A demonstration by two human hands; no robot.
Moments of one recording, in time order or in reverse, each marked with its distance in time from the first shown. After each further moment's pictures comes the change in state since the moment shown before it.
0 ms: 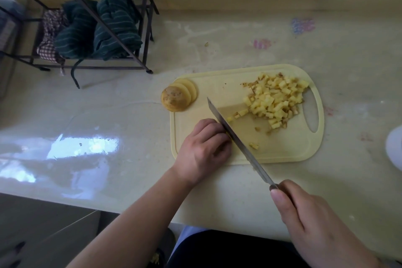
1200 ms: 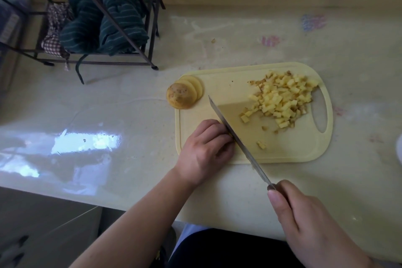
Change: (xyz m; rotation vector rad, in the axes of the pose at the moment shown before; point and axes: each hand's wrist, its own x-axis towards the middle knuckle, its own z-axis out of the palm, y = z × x) left_hand -0.008 -0.003 -0.004 -0.013 0.006 -0.016; right_hand 0.005 -0.007 0.012 0.001 -0.031 0.005
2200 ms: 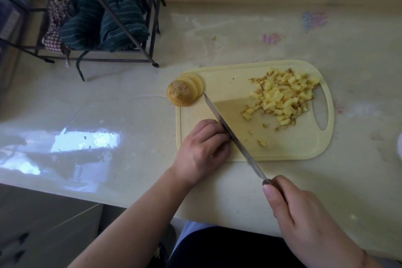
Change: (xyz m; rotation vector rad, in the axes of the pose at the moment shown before) left_hand -0.007 -0.001 -0.007 -0.021 -0.016 -0.023; right_hand 0.002 -0.009 0.004 0.023 0.020 -0.028
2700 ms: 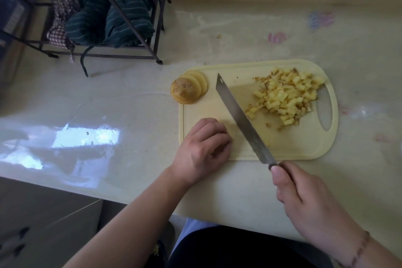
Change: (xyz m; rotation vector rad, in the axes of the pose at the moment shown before) left_hand -0.003 0.002 -0.007 -0.025 0.000 0.002; right_hand 0.018 0.002 -0.010 0.054 0.049 0.019
